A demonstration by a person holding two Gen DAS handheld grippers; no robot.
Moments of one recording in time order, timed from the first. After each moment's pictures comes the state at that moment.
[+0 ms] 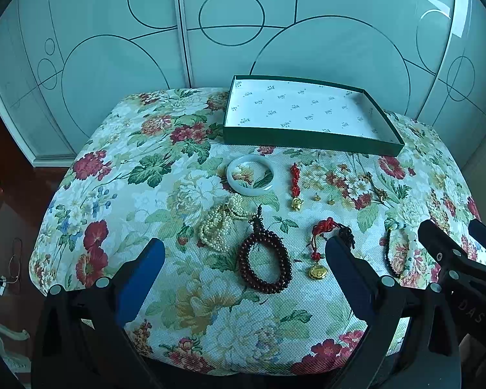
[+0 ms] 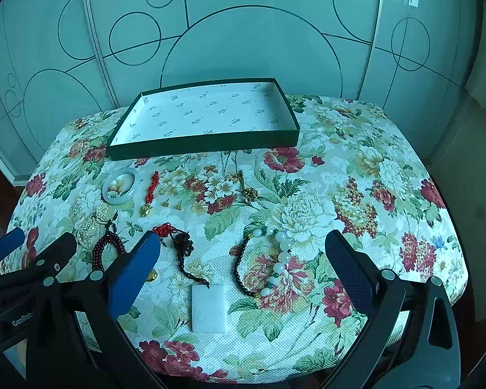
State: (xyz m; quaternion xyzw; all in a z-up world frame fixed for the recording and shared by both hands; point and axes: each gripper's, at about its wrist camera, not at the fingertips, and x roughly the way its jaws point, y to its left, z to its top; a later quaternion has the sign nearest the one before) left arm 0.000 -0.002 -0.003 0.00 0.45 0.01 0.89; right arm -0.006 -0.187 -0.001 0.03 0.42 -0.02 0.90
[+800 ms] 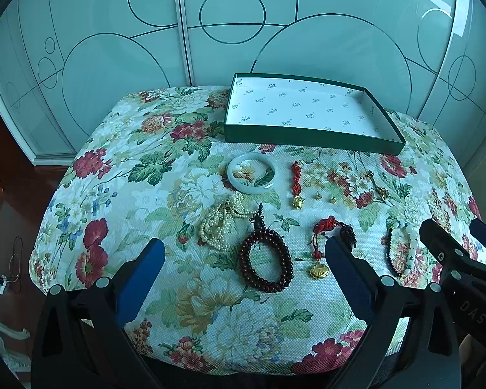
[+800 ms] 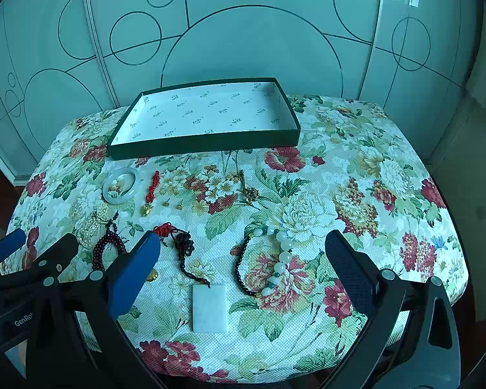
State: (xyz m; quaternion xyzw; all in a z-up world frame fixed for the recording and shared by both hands) left arm -0.001 0.000 -0.005 0.00 0.45 0.01 0.89; right arm -0.006 -0.186 -0.002 0.03 0.43 -0.02 0.90
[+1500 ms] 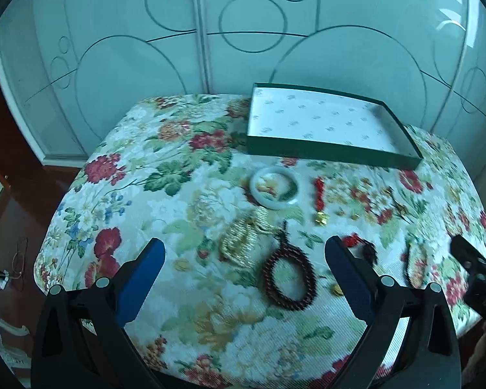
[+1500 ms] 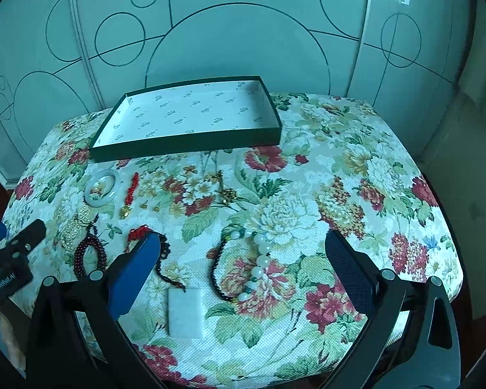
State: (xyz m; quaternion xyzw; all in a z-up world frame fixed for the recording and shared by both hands) left arm 0.010 0.026 -0.010 -0.01 0.43 0.05 0.90; right arm -0.002 -0.206 -0.011 0.03 0.42 -0.05 0.90
